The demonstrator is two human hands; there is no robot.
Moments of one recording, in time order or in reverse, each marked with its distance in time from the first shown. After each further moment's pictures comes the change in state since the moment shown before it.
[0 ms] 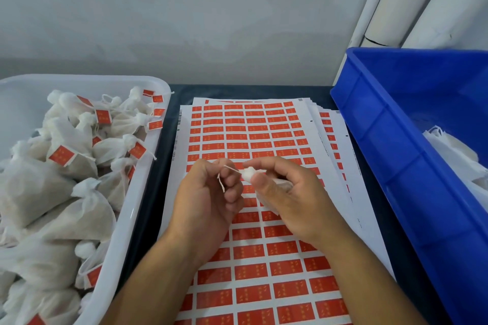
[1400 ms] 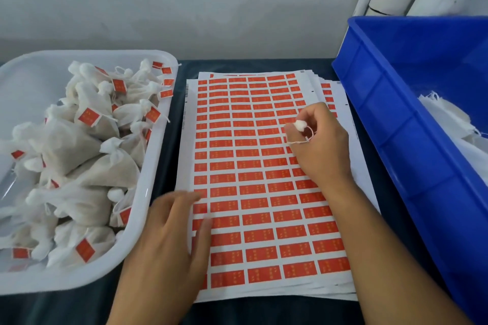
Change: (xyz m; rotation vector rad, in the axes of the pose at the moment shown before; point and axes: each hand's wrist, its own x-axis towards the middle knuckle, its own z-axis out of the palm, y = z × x) left_hand -0.126 -0.011 -0.055 1.716 0.287 0.304; right_hand 0.005 0.031 -0.017 -0.358 0.492 0.003
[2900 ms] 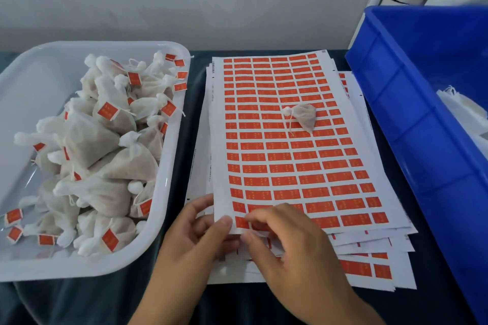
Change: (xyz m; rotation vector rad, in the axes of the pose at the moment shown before) left_hand -0.010 -0.007 0.010 -1.207 -0.248 -0.394; right_hand -0.151 -0.055 -0.009 -0.055 -0.498 -0.105
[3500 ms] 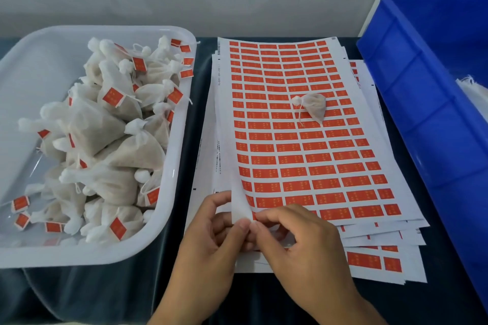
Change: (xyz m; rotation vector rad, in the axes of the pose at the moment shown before) left_hand -0.003 -0.014 0.008 0.092 -0.084 0.111; right_hand -0.003 -0.002 0.008 0.085 0.175 0.031
